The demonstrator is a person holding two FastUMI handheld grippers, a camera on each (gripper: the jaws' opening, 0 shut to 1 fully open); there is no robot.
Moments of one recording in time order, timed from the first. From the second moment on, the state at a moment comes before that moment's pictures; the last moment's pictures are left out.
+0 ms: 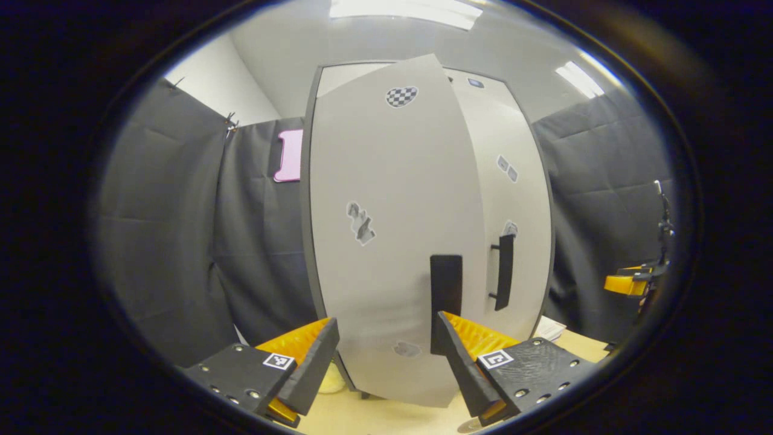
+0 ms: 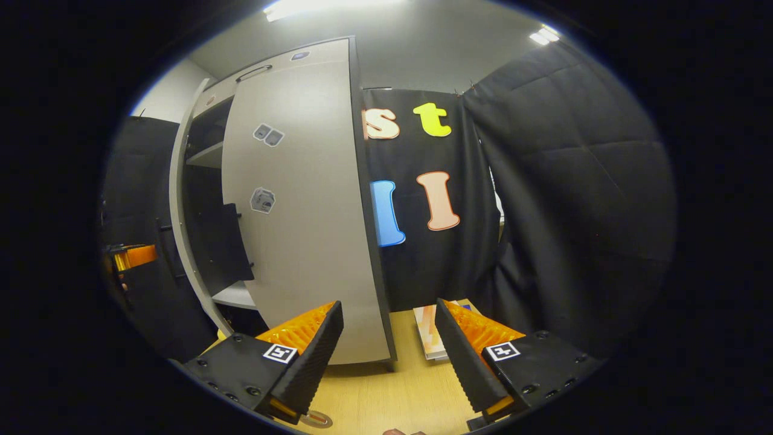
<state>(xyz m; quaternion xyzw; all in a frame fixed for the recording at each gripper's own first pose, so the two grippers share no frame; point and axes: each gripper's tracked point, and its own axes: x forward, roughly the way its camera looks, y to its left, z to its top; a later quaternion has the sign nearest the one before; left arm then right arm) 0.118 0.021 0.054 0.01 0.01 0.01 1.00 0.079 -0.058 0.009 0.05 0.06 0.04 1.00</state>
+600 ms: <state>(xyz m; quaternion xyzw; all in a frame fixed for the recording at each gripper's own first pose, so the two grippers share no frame) 0.049 0.038 0.045 -0.05 -0.01 0.11 0.99 0.089 -0.066 0.021 0.04 0.04 0.09 0.99</state>
